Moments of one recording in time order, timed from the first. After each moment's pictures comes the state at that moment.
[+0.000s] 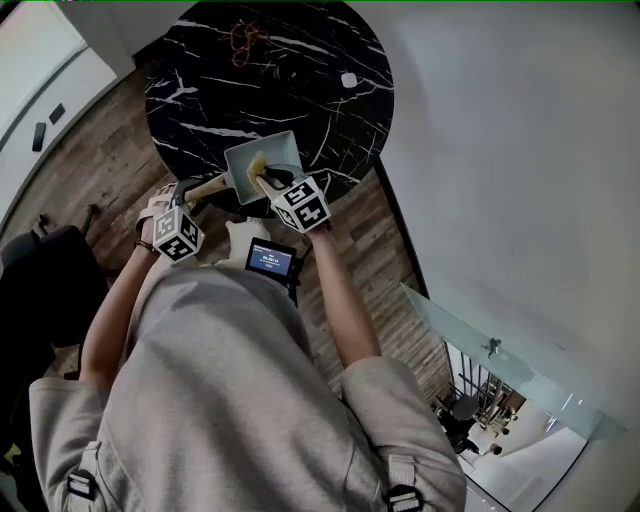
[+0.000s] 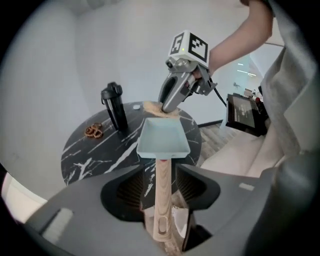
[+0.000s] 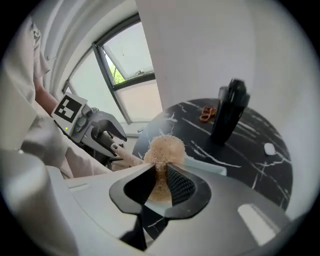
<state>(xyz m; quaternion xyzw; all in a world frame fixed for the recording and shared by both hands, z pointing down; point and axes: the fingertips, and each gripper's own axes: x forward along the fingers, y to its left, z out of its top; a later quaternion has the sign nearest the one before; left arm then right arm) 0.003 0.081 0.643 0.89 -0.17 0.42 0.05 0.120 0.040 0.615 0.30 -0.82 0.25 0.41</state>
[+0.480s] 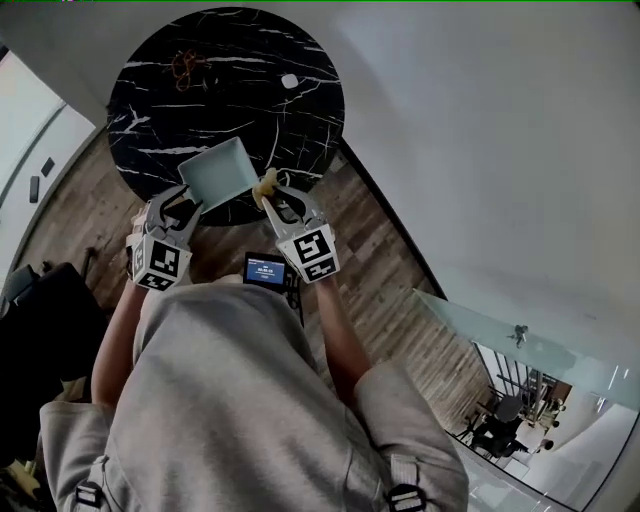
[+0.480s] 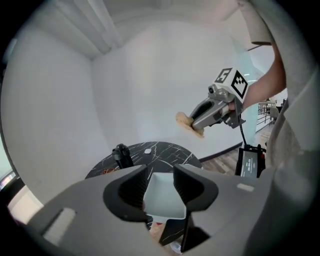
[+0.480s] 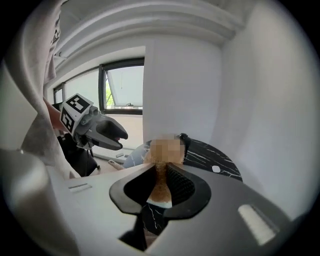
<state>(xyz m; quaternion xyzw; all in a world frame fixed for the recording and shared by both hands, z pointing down) 0.098 0.088 0.486 0.92 -0.29 0.27 -0.02 0.234 0.108 0.460 0.46 -0.84 0.11 0.27</state>
